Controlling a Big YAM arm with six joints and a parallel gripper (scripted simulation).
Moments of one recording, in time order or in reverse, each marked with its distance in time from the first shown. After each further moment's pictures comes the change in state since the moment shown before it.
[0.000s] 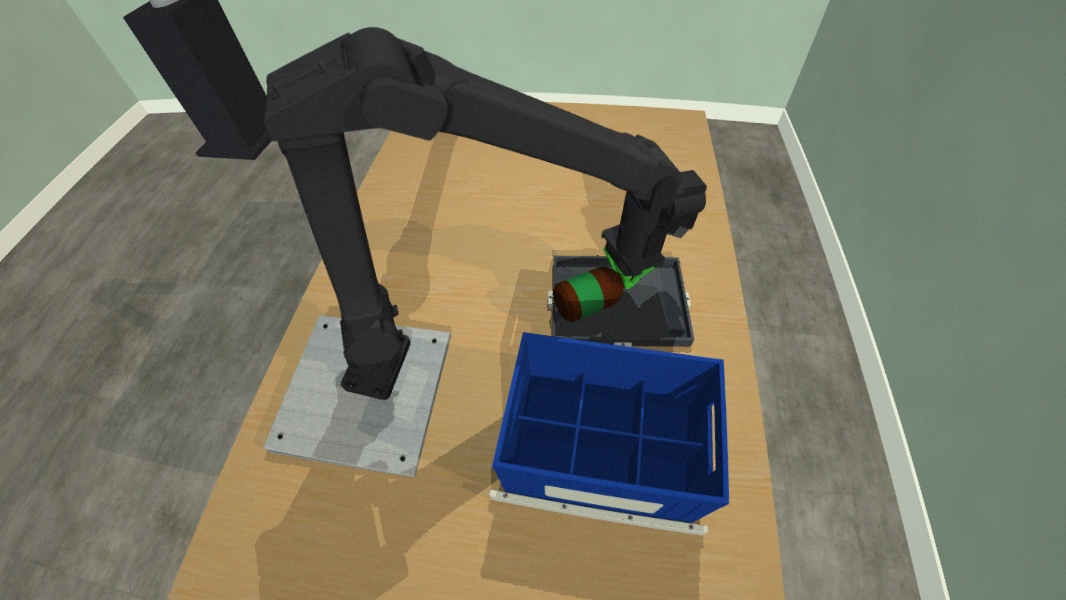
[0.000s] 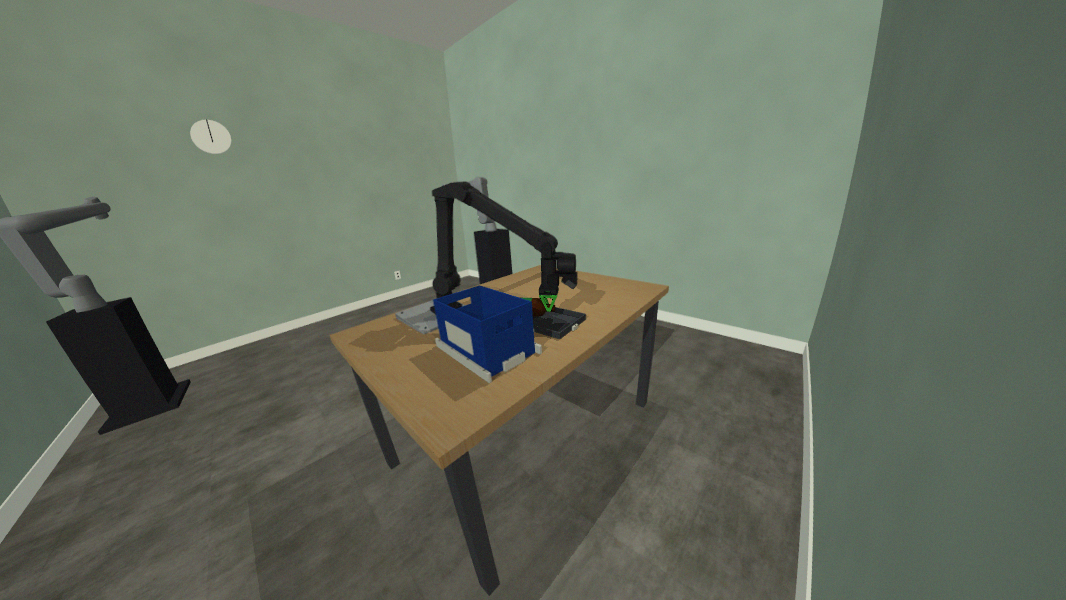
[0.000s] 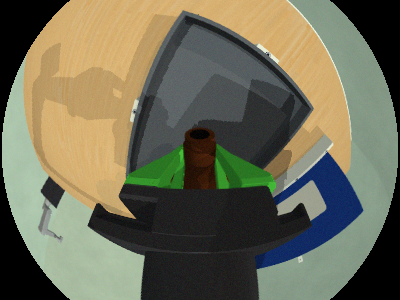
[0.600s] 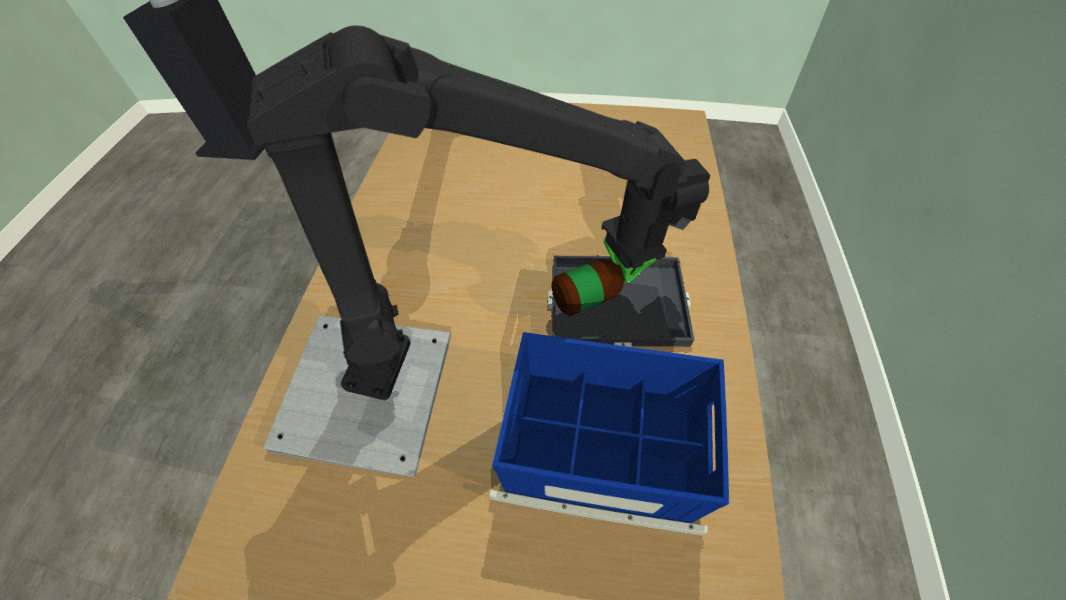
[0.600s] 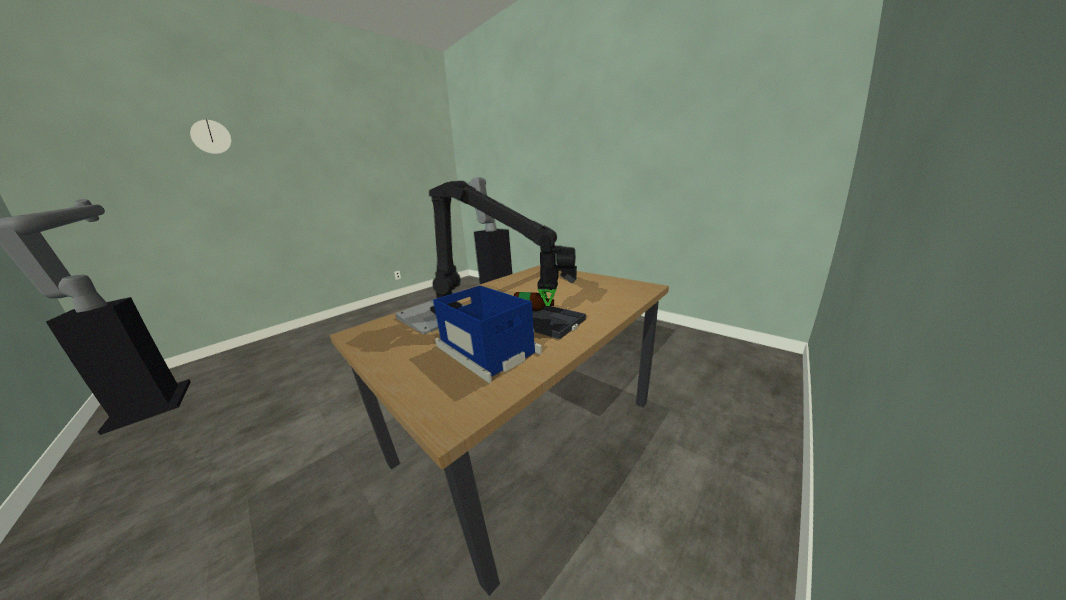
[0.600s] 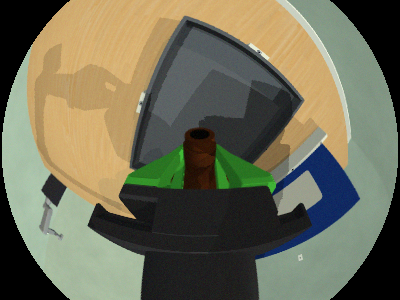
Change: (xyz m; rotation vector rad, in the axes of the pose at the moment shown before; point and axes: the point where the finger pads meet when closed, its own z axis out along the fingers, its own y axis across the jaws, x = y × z) arm 0.004 -0.001 -0.023 0.000 0.005 0.002
